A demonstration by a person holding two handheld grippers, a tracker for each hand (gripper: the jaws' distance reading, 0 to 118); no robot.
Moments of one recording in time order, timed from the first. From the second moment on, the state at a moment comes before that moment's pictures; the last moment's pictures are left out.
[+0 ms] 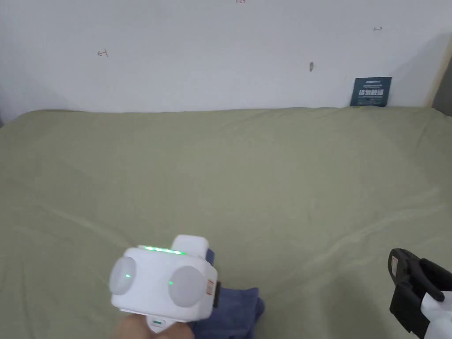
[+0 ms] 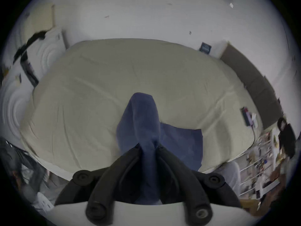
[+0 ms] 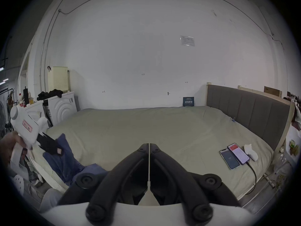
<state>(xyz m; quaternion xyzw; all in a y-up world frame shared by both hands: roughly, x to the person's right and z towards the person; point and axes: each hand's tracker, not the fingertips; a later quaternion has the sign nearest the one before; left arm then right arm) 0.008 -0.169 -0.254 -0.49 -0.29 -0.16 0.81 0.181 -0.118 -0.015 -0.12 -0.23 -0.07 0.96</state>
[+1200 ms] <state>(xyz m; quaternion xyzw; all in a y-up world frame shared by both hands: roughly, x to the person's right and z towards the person) -0.063 -0.250 -0.295 -0.58 -0.48 0.13 0.65 0.177 -0.172 -0.056 -0.25 -0.08 -0.23 0.94</state>
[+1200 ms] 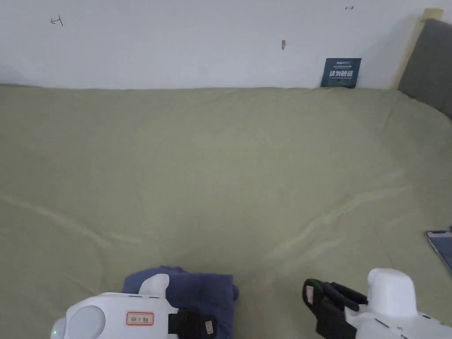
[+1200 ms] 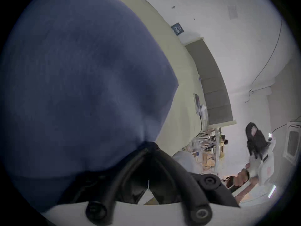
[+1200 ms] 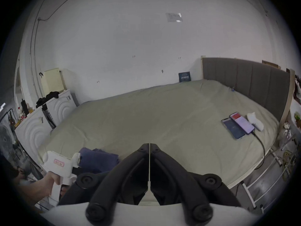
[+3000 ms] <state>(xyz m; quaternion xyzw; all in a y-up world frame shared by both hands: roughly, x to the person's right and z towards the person) -0.408 -0.187 -0.548 -0.56 -0.32 0.15 0.75 0.218 -0.245 -0.169 -0.28 0.16 -0.45 0.83</state>
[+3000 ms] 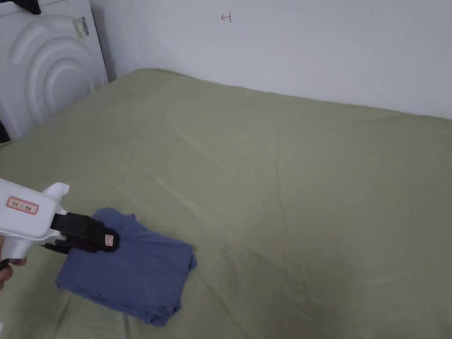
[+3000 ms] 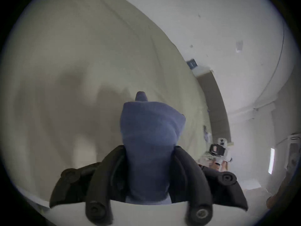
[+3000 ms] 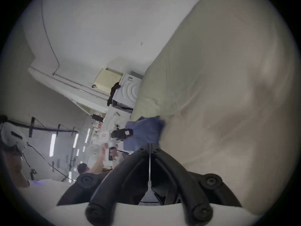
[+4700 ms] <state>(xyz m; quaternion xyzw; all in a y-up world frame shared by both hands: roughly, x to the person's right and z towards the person) -0.054 -0.040 -0.229 -0.06 -0.24 -0.03 0.97 0.166 -0.050 -0.090 -0.03 -0.23 0.03 0.97</state>
